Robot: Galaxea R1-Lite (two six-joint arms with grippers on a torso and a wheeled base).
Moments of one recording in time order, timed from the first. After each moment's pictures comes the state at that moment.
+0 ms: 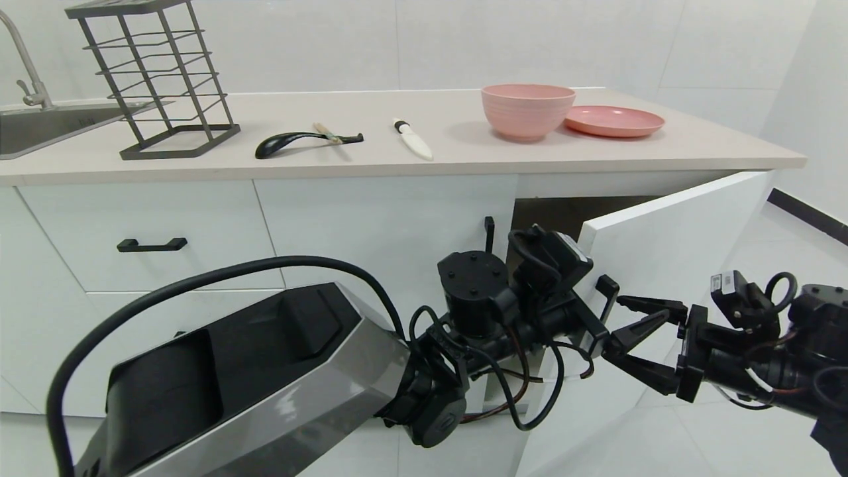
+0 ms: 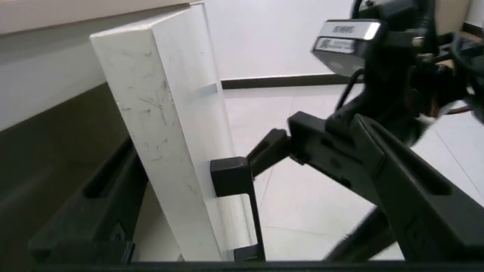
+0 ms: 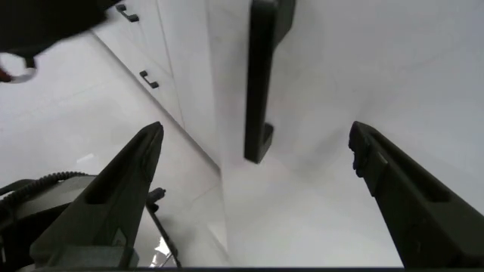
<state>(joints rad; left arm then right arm) -0.94 2.41 -1.37 -1.26 -0.35 0.11 0.01 1.93 -0.18 -1.47 0.90 -0.23</state>
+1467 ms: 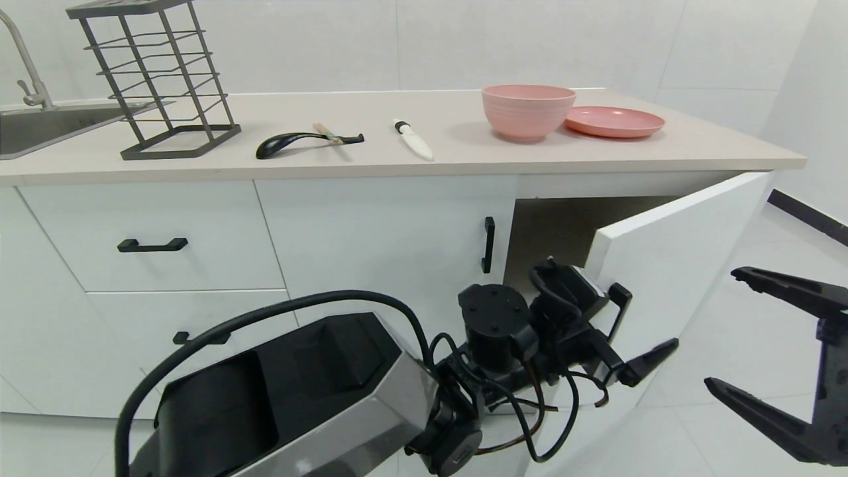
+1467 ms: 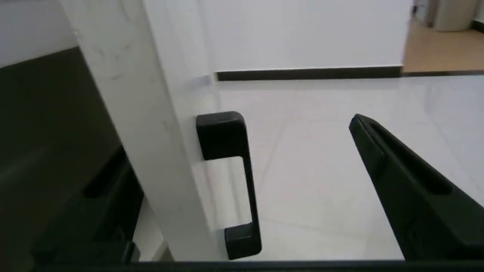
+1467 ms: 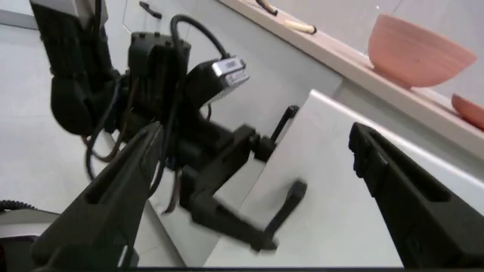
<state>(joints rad) -1.00 2.48 -1.38 -1.31 -0.30 0.11 0.03 1.29 0.00 -1.45 0.91 -0.28</state>
